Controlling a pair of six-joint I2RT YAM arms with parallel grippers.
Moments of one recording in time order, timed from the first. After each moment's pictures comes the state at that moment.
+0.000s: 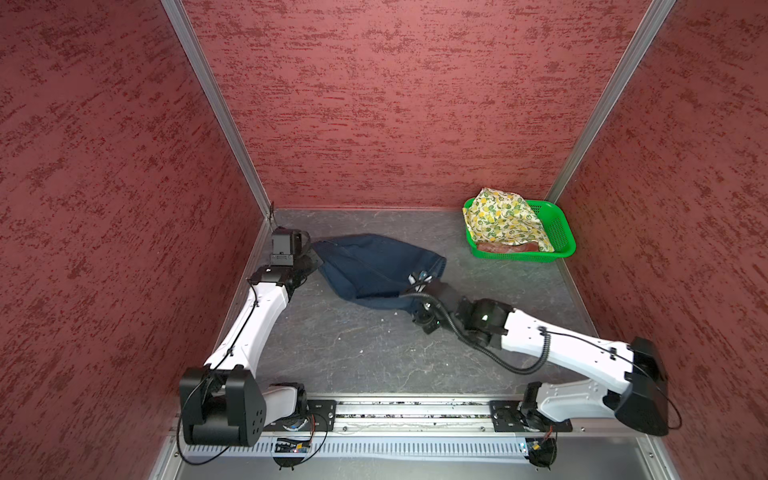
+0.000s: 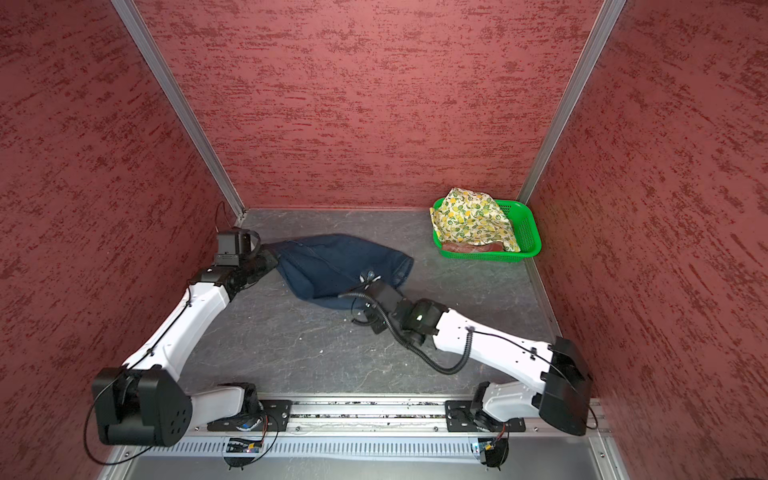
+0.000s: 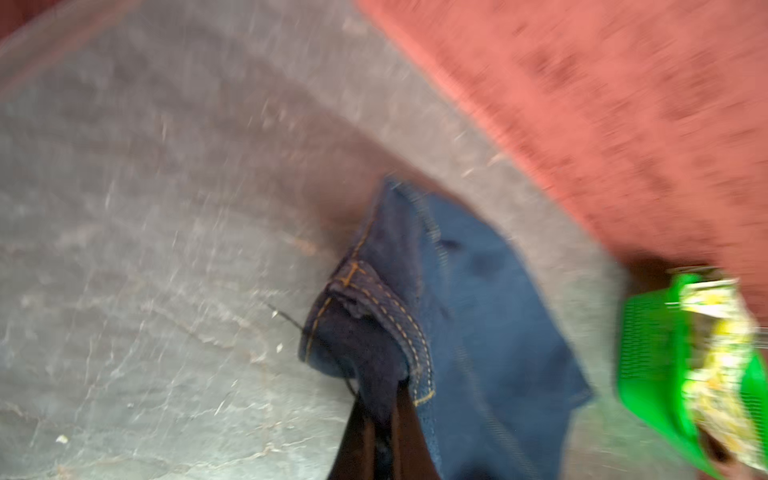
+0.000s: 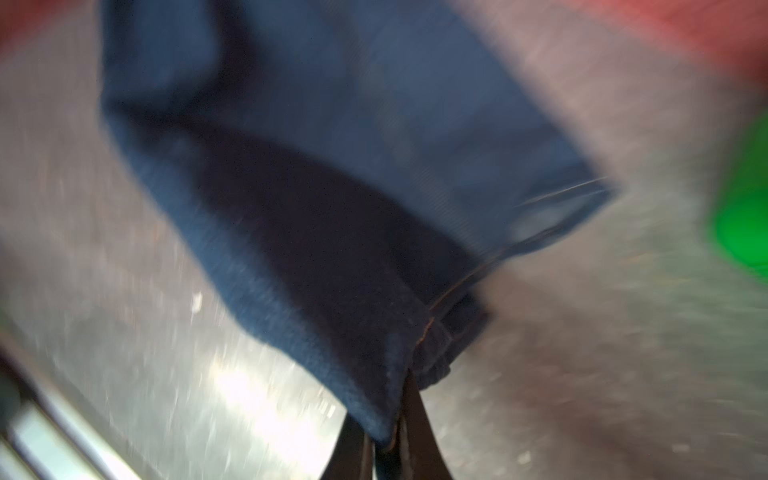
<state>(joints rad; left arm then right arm) -0.03 1.22 1.05 -0.50 0.02 -0.65 1.00 1.28 1.11 -0.58 0.35 0.31</state>
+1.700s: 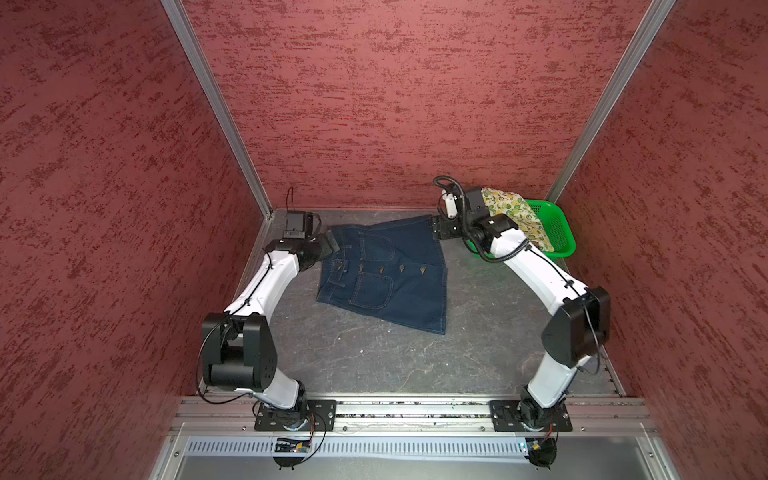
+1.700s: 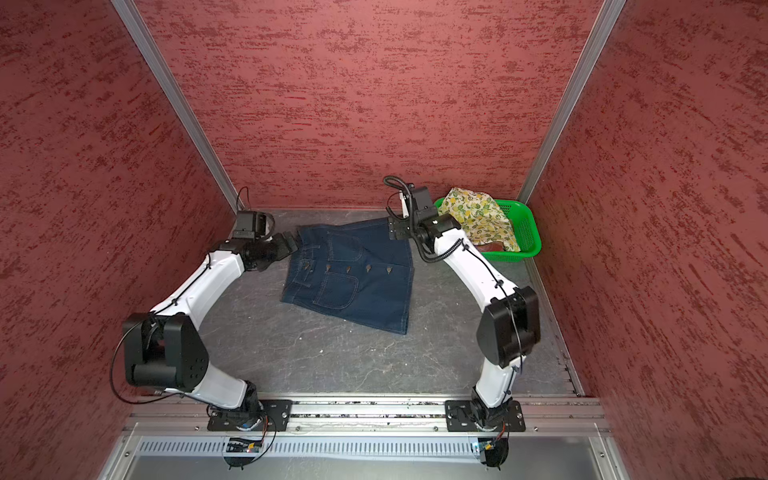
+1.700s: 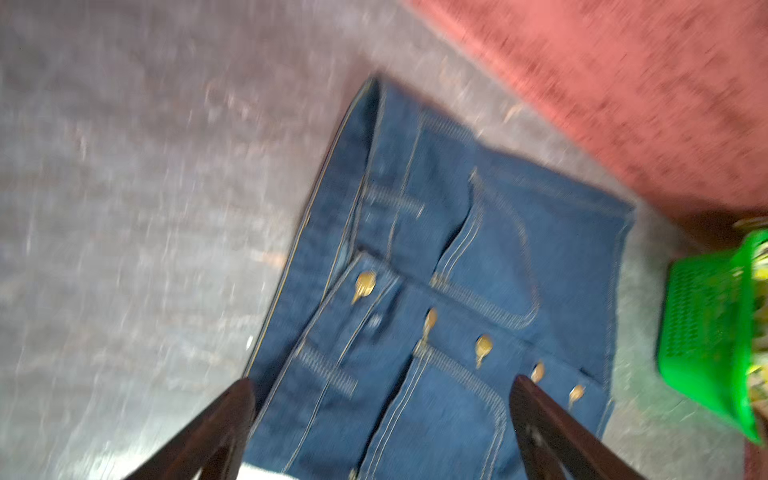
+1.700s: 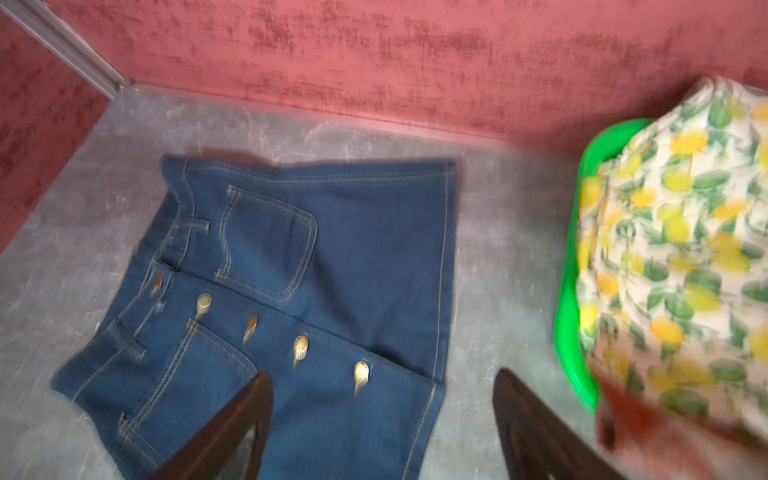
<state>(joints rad) -0.06 1.51 1.18 -0.59 0.05 -0.57 0.43 1.71 1.57 -0.58 0.02 0.23</state>
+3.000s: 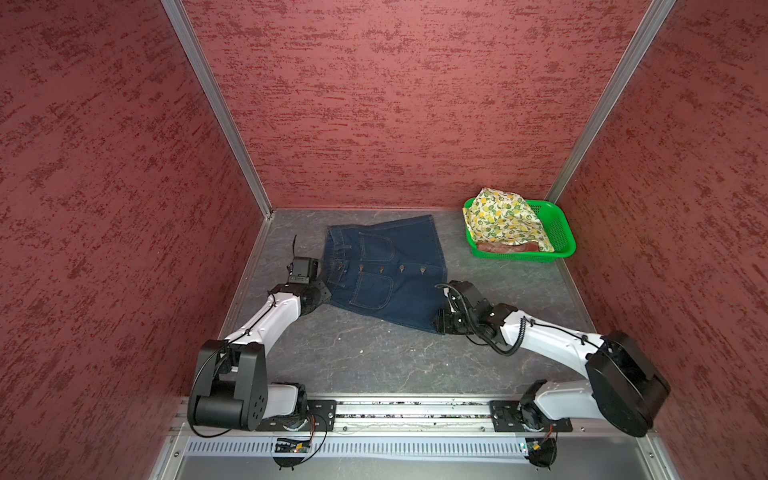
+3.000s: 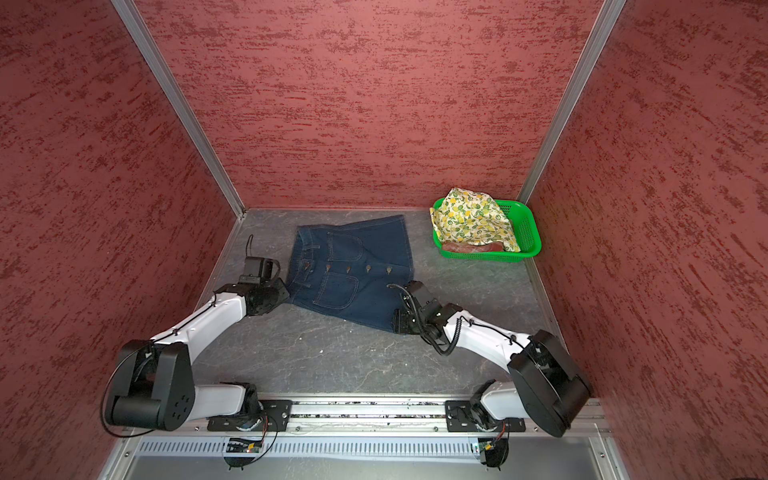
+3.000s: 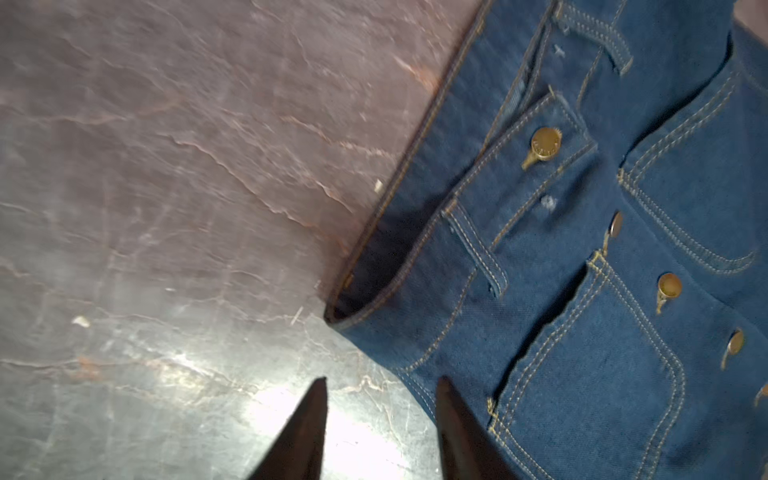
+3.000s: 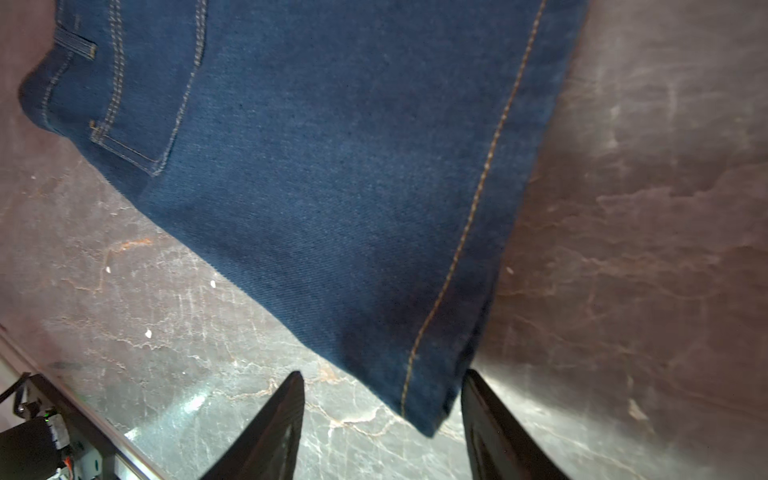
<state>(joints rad) -0.06 1.34 0.74 -0.44 -0.05 -0.70 0.68 1.35 0.65 -0.27 -0.16 0.69</state>
